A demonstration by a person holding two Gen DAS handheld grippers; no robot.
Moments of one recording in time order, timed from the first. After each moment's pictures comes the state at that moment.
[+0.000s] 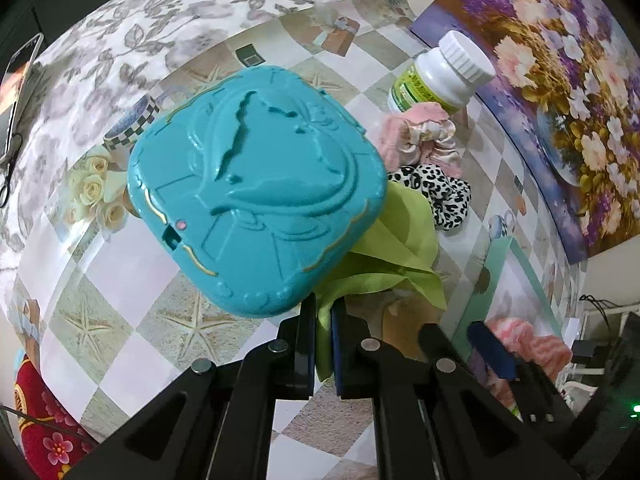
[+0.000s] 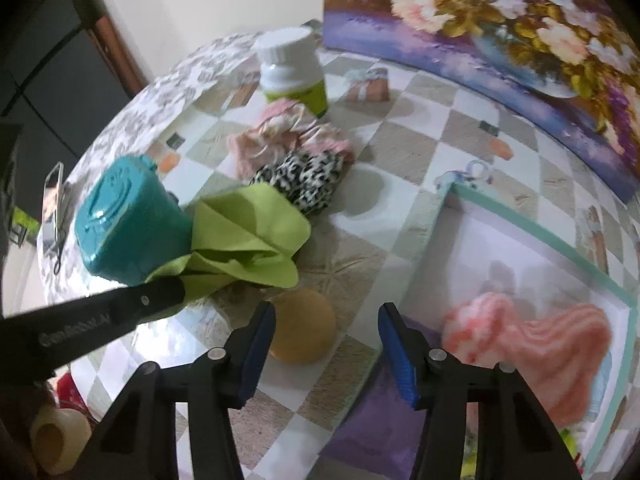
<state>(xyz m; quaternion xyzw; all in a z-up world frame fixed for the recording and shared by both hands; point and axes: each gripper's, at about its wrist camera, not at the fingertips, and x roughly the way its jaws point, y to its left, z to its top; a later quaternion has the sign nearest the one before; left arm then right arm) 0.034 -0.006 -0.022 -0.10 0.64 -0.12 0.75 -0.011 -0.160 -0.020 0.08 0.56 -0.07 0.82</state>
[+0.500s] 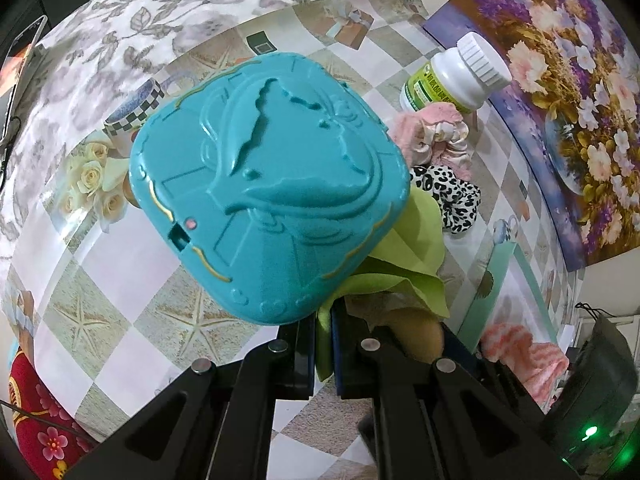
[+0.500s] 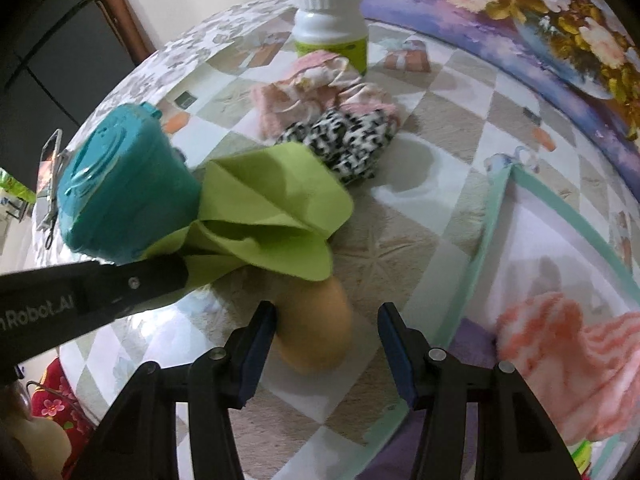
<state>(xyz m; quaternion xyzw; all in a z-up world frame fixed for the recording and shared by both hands) 0.036 0.001 -0.028 -0.12 0.66 -0.11 0.74 0.000 -0.136 -0.046 0.07 0.59 -0.05 0.80</state>
